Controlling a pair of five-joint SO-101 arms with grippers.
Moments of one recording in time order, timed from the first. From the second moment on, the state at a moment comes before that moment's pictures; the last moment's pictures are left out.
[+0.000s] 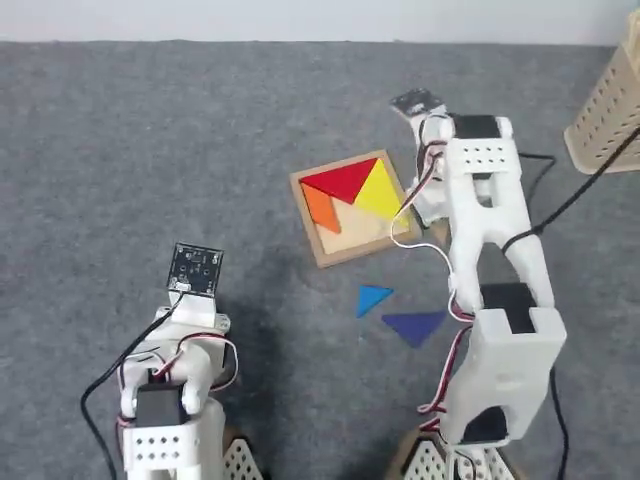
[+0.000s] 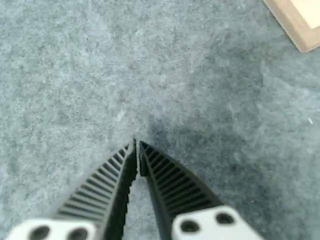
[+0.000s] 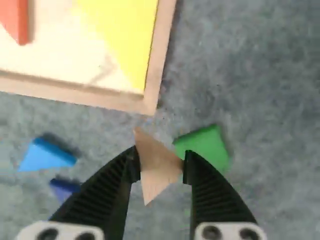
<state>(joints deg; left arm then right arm) -9.4 -103.2 97.1 71.5 -6.8 -7.0 22.1 -15.2 86.6 21.7</state>
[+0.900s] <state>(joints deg) -9.4 -103.2 97.1 71.5 -6.8 -25.3 40.4 -34.0 78.3 4.8</state>
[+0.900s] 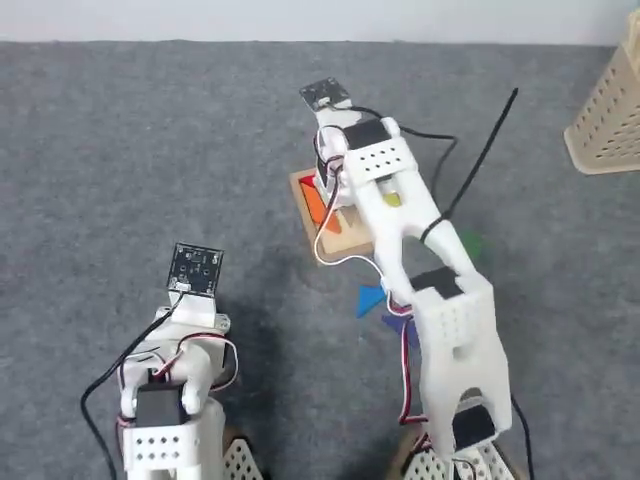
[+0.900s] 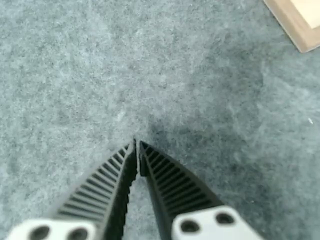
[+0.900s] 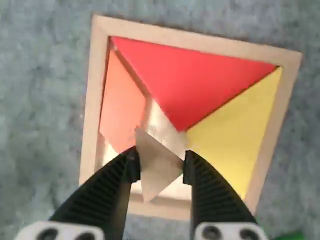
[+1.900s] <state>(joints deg) -9.4 -103.2 97.1 71.5 -6.8 -25.1 43.3 -37.5 80.6 4.8</state>
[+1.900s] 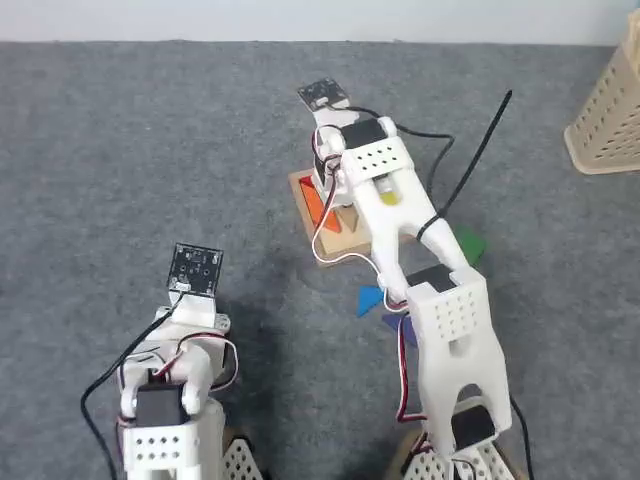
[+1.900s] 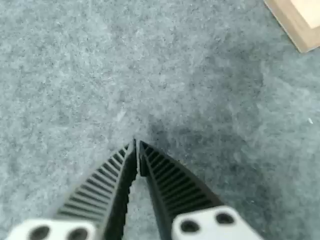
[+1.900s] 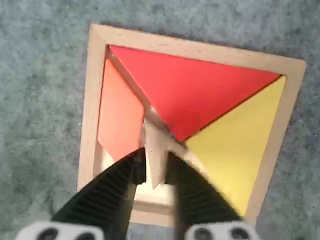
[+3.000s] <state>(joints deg) -9.4 -103.2 97.1 71.5 -6.8 -24.4 16.5 18.4 37.9 4.6</state>
